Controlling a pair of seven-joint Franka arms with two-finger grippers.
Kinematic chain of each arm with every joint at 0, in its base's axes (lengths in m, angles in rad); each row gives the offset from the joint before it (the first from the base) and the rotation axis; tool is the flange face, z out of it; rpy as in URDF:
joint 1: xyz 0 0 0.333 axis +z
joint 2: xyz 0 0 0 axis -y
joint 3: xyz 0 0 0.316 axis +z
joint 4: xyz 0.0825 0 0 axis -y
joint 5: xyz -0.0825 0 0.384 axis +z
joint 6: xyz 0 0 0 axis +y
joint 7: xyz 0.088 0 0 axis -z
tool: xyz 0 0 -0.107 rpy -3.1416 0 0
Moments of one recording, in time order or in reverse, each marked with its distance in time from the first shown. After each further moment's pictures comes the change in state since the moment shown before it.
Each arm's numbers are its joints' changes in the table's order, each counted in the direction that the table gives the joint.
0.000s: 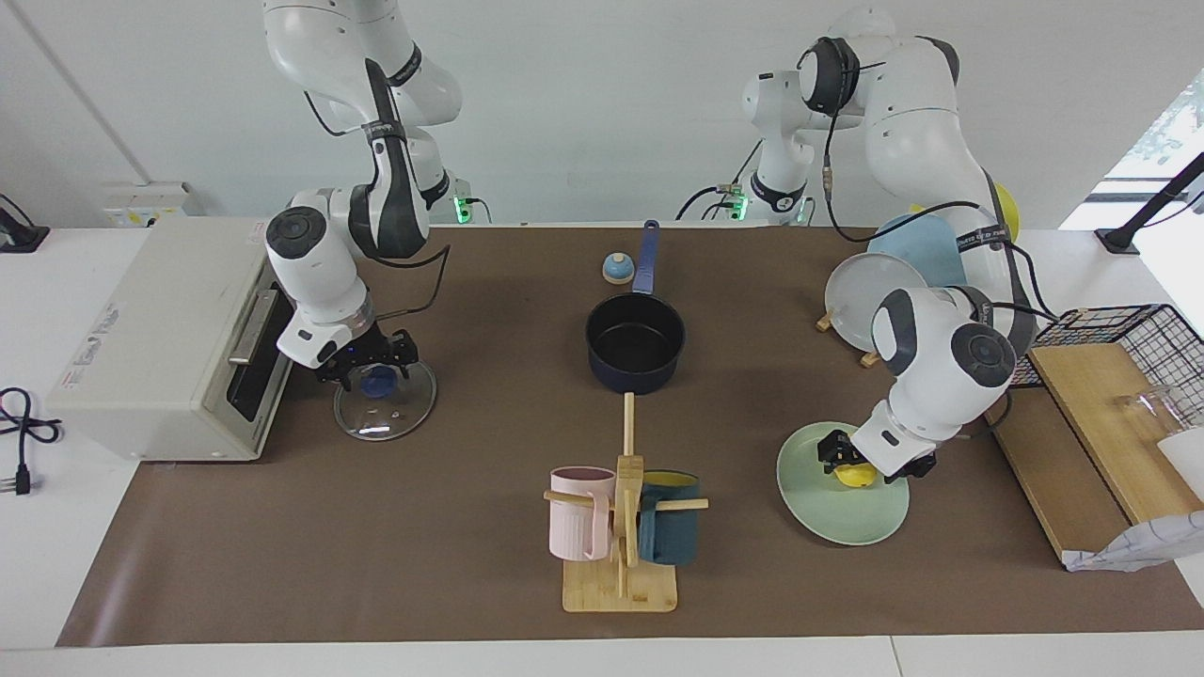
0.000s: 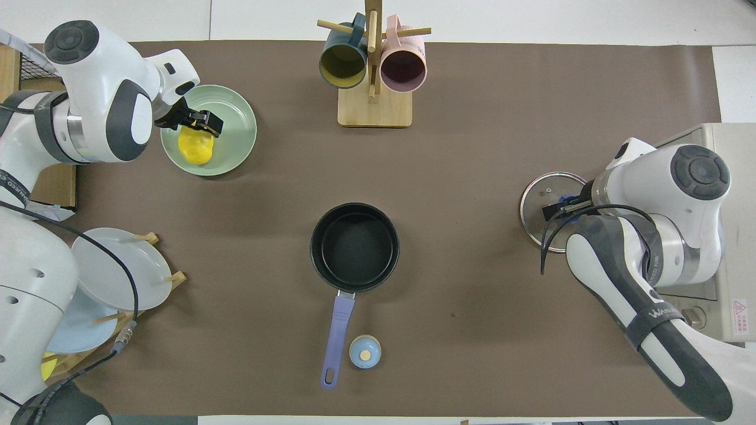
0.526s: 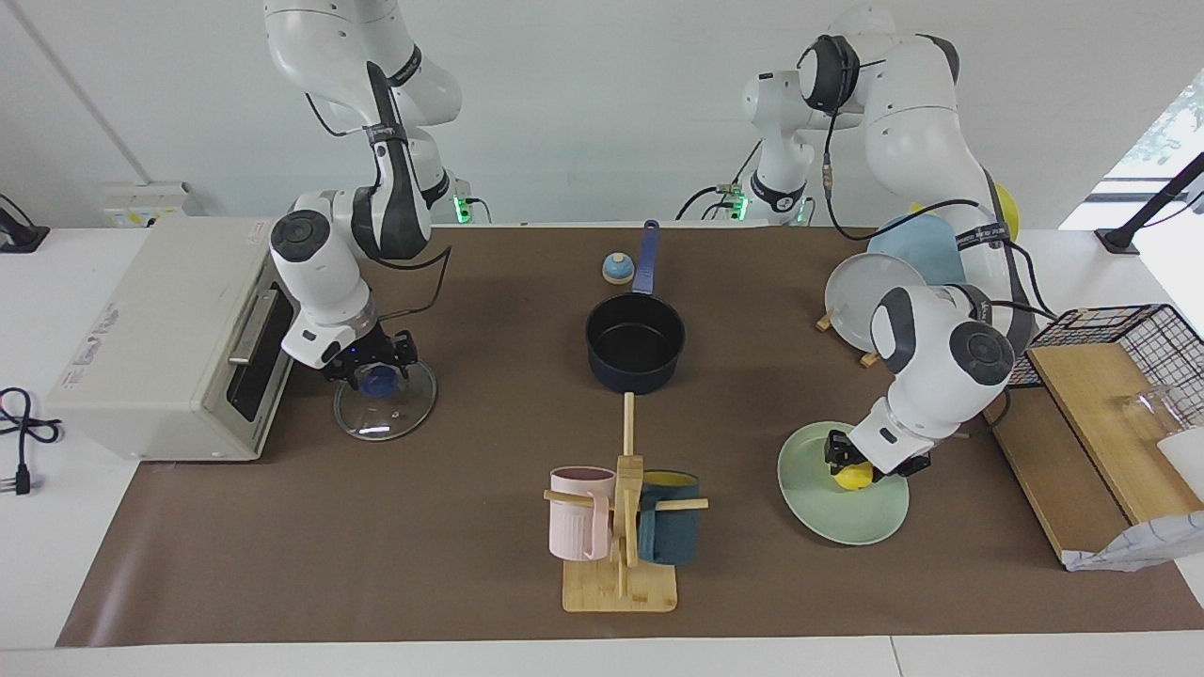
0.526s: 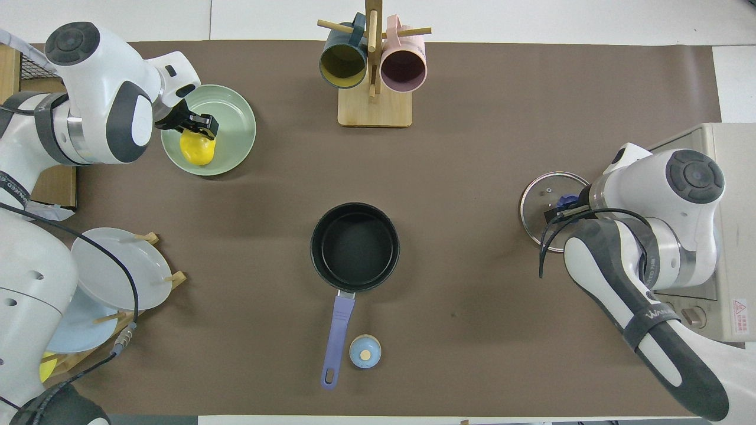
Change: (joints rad) left arm -0.002 0.013 0.000 -0.018 0.002 0.001 0.017; right arm 0.000 0.000 0.000 -0.018 0.000 -0.004 0.000
